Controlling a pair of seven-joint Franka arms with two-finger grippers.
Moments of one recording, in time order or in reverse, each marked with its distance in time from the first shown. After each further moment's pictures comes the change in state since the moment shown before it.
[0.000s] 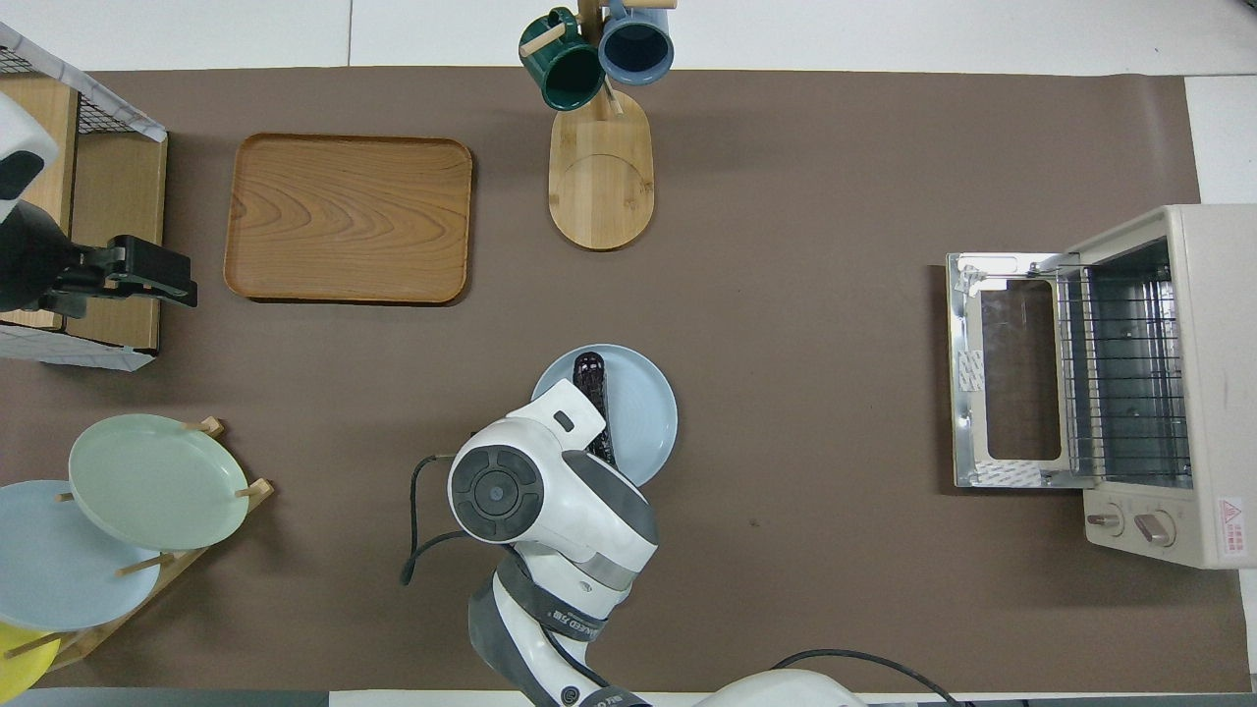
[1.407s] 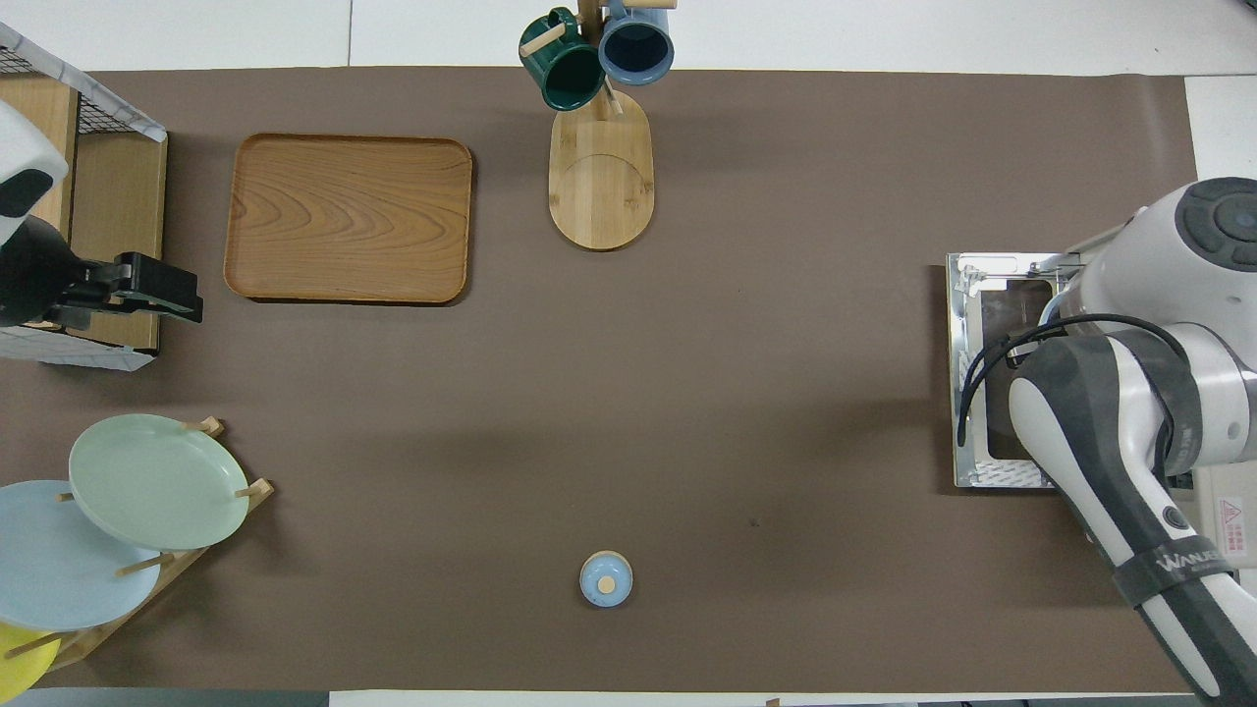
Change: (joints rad) left arm -0.010 -0.001 -0.008 -0.010 0.000 0.009 0.019; right arm -0.839 -0.417 -0.030 -0.283 -0.113 -0.352 -0.975
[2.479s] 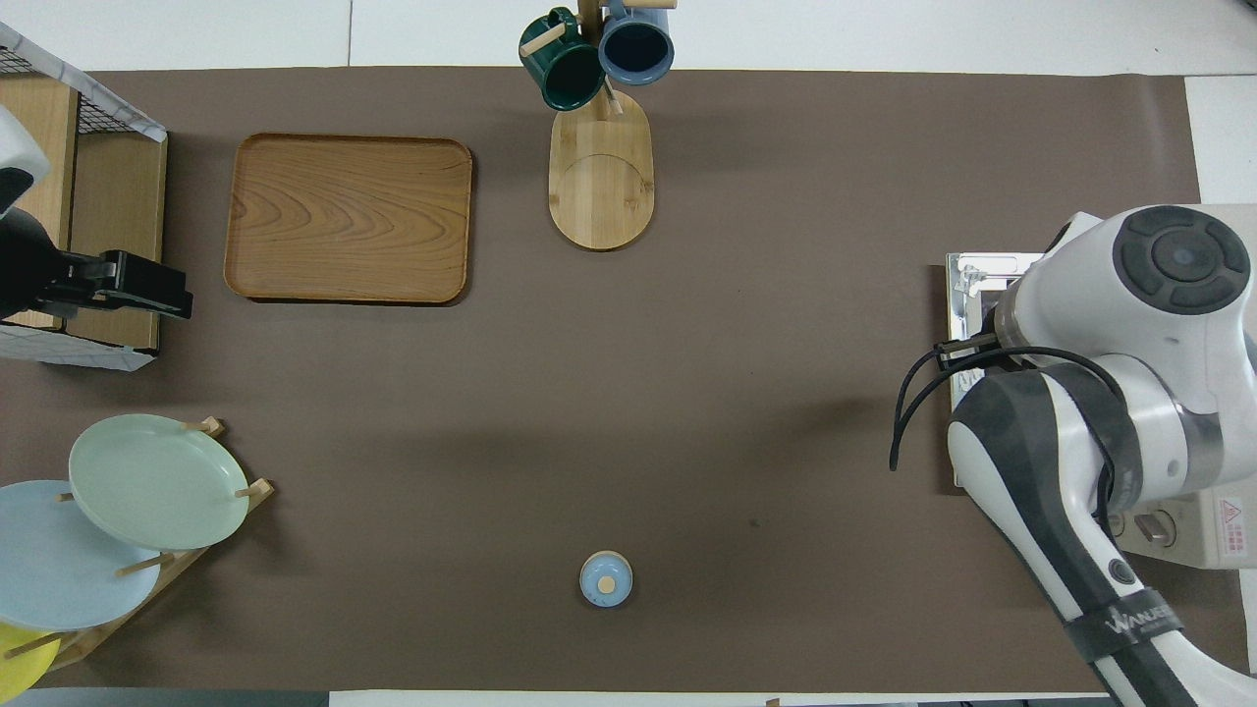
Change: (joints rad) left arm 0.000 -0.001 0.004 0.027 0.002 -0.006 0.072; right arm 0.120 -0.019 0.028 -0.090 0.121 0.191 0.111
